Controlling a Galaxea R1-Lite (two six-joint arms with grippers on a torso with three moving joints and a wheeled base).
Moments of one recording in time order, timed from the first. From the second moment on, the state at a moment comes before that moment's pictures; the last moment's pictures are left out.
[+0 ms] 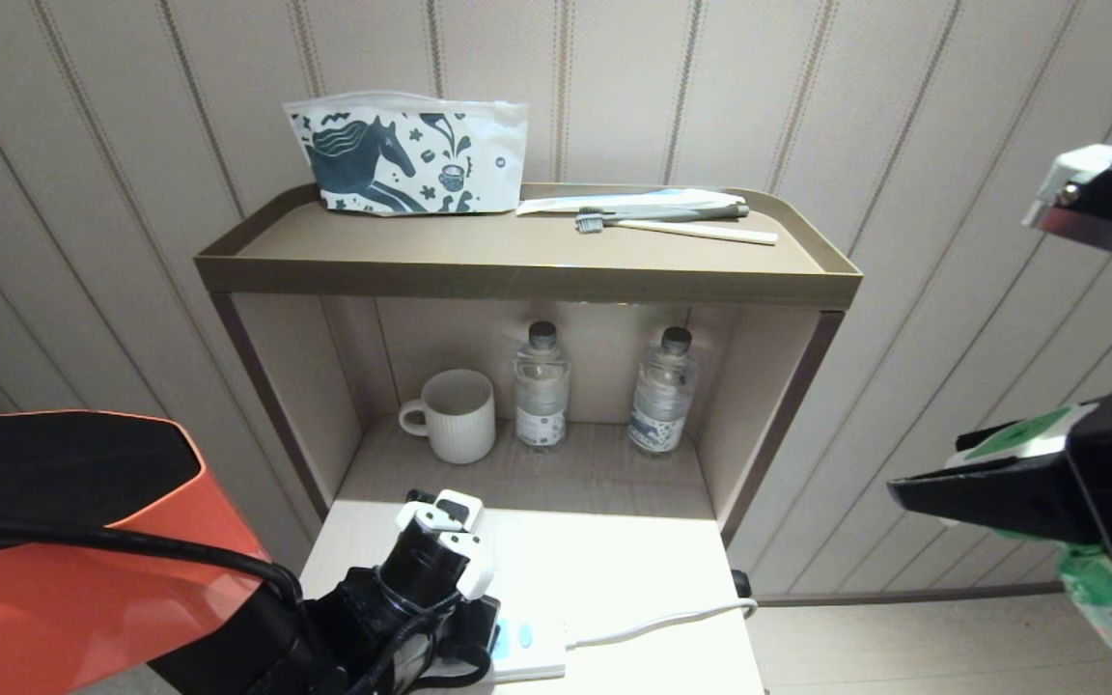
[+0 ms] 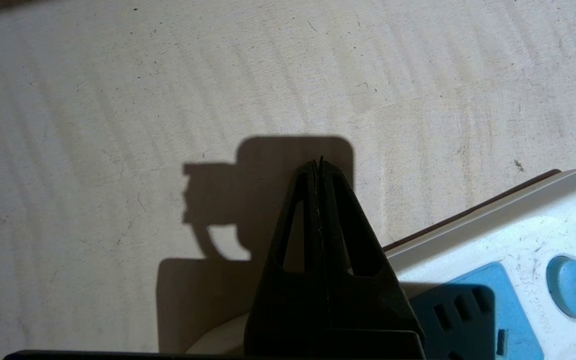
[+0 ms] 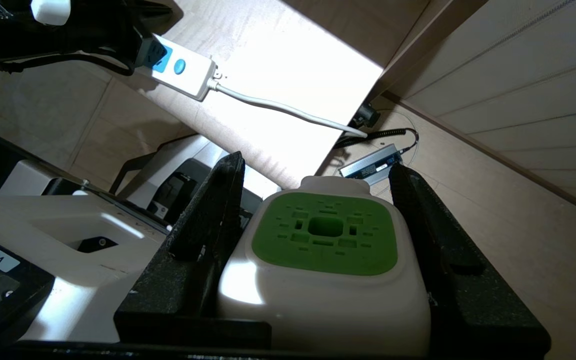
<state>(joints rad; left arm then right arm) -0.80 2.08 -0.60 -0.69 0.31 -0.28 0.87 1.34 -1.59 1.00 -0.28 0.29</state>
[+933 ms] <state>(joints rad) -0.58 1.93 -0.61 -0.63 0.32 -0.23 0.87 1.34 -1.58 0.99 -0.28 0.29</state>
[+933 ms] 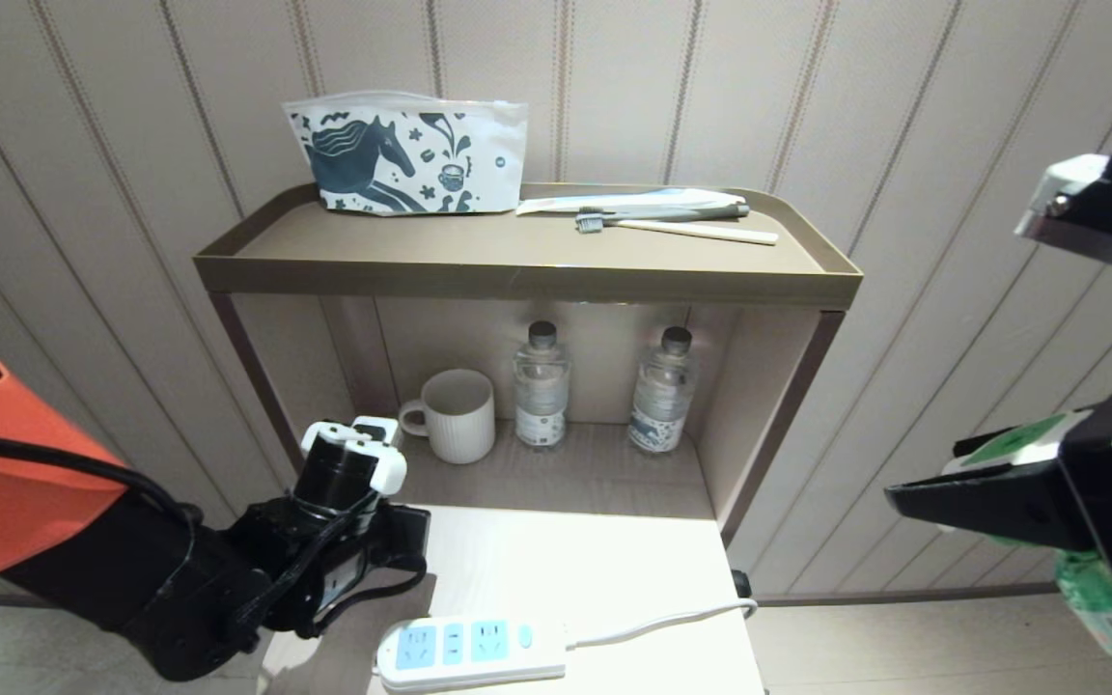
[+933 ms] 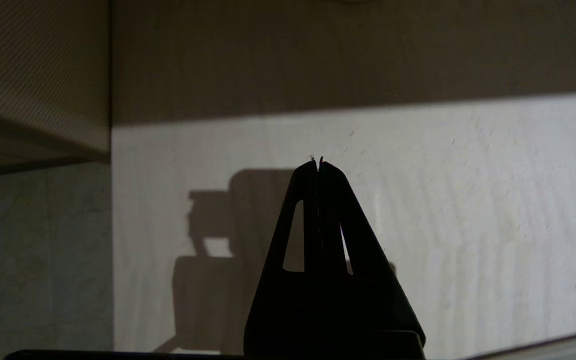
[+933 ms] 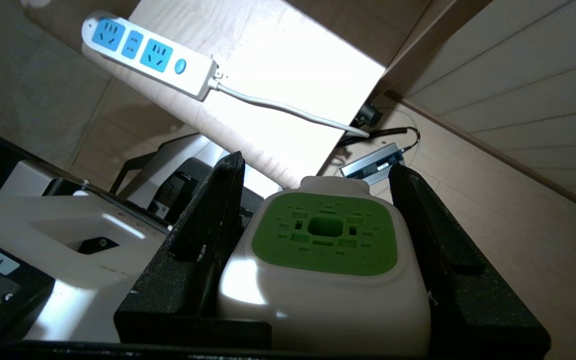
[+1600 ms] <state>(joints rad) -0.59 1.73 -0.28 -0.58 0.31 -0.23 0.87 1.34 -1.52 0.93 -0.27 0.29</state>
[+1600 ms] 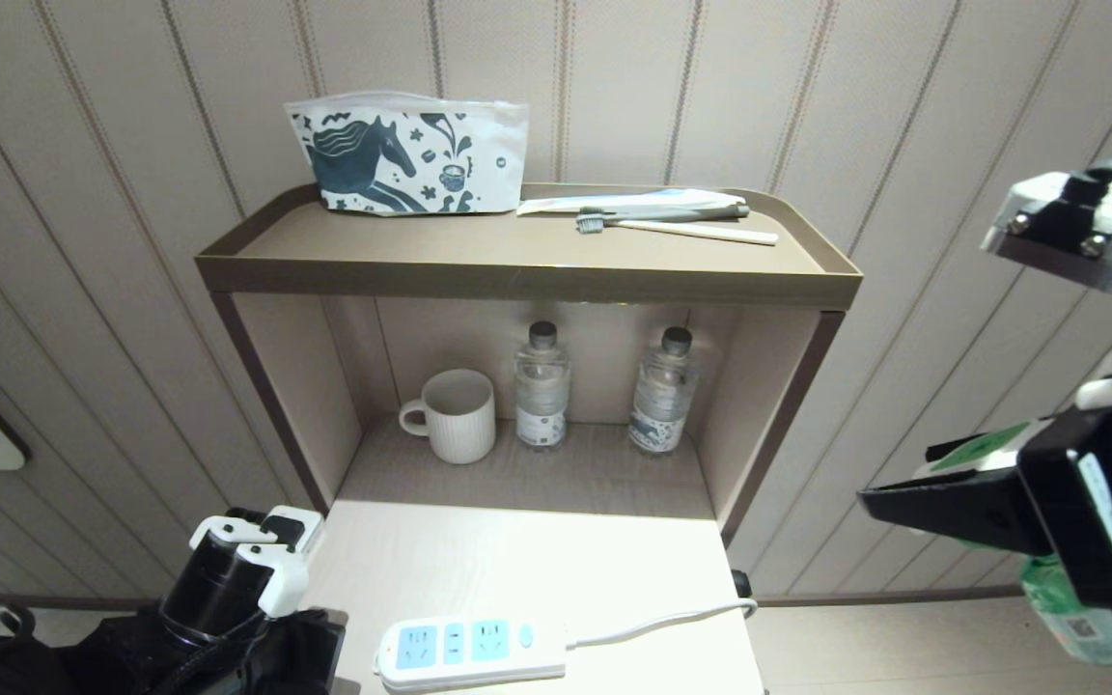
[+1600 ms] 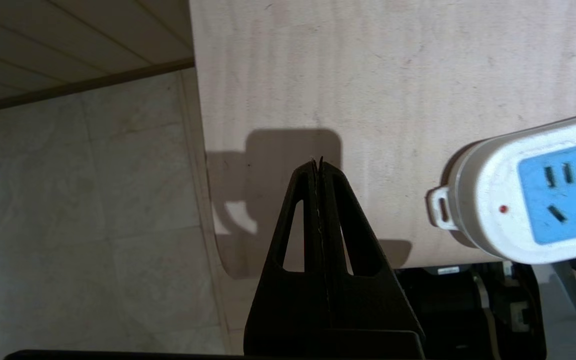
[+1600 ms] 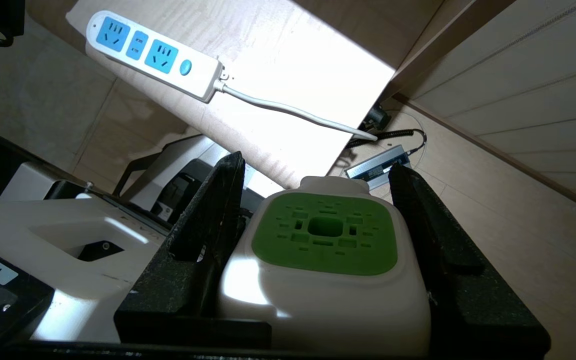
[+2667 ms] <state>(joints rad) -0.76 1.87 -0.34 -0.59 0.31 -0.33 0.87 1.34 -1.48 0.91 -0.27 0.29</state>
